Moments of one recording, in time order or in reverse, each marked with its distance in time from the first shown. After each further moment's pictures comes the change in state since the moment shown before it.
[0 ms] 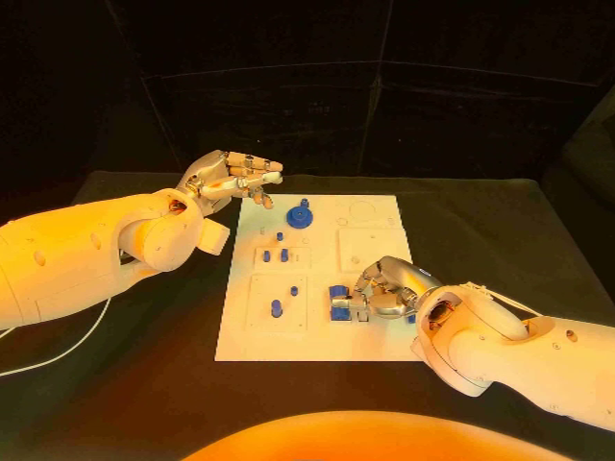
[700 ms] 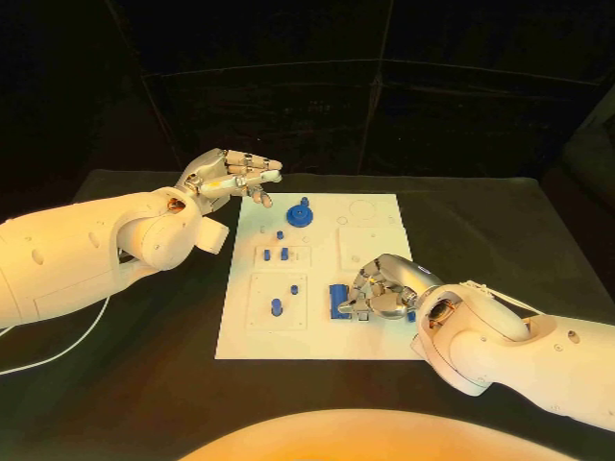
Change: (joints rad) left arm 0.000 -0.004 0.000 0.001 0.000 0.001 0.000; left_hand 0.000 0.000 0.000 0.000 0.000 0.000 0.000 0.000 0.000 0.000 0.000 0.000 0.000 0.000 0.000 0.000 0.000 0.000 0.000 0.000 0.000 0.000; right arm 0.000 -0.003 0.000 0.004 -0.035 0.004 0.021; right_hand 0.256 0.045 0.077 -0.148 0.055 -0.003 0.003 0.005 0.008 0.007 0.000 -0.004 0.020 0.000 0.000 0.008 0.000 0.000 0.000 0.000 0.000 0.000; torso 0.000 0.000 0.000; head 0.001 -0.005
